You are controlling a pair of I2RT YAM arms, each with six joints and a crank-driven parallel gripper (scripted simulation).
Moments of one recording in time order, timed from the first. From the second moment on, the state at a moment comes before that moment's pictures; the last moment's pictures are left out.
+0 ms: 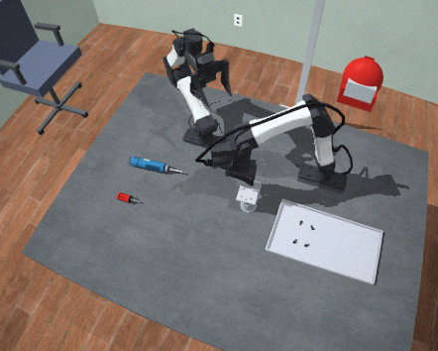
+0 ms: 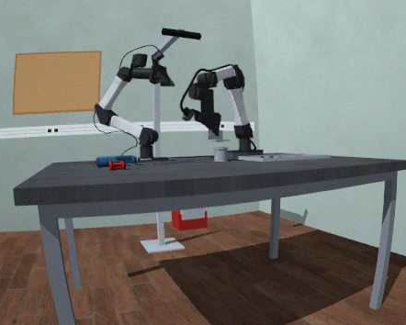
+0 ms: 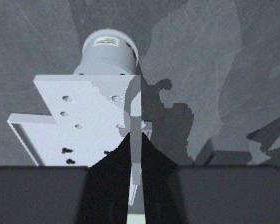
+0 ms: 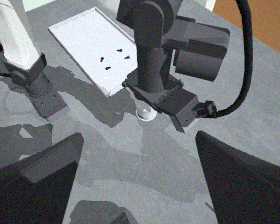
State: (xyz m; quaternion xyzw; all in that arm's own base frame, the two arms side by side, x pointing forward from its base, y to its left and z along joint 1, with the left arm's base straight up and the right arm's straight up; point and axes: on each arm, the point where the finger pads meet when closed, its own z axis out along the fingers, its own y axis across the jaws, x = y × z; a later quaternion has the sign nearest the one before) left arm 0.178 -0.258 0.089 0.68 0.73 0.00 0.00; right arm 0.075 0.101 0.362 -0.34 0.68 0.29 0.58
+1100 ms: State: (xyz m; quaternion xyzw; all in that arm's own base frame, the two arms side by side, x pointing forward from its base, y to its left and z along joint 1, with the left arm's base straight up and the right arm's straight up) left arm 0.193 -0.145 0.098 0.70 0.71 0.01 -0.02; right arm 0.084 0.112 0.367 -0.34 0.68 0.29 0.58
